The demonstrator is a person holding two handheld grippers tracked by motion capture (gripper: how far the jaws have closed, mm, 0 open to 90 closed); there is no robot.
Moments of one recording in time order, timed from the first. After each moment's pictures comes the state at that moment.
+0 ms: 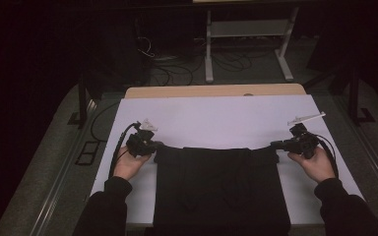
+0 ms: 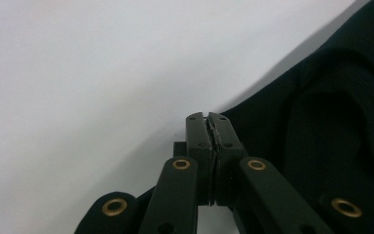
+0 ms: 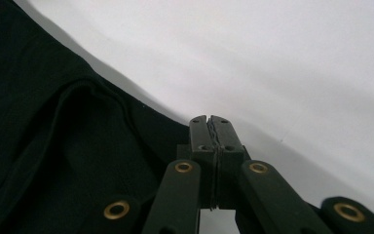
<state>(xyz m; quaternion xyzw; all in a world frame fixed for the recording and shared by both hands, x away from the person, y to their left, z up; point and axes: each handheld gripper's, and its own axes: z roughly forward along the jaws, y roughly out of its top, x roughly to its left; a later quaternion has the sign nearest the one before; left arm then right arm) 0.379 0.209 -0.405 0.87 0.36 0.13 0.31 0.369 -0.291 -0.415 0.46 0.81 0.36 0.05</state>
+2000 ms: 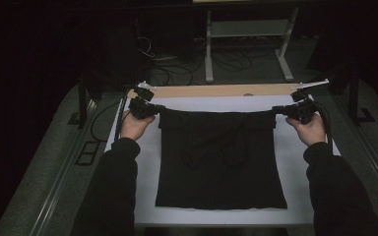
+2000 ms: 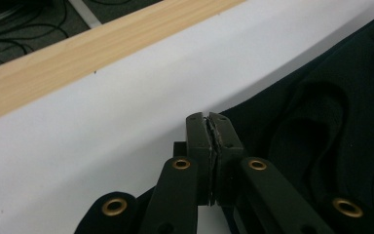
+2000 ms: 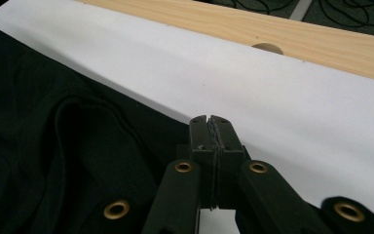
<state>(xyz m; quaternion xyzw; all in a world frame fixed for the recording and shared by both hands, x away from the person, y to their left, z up) 0.470 0.201 -0.350 0.83 0.40 0.14 0.35 0.446 -0.298 -0.369 0.50 0.76 0.39 0.12</state>
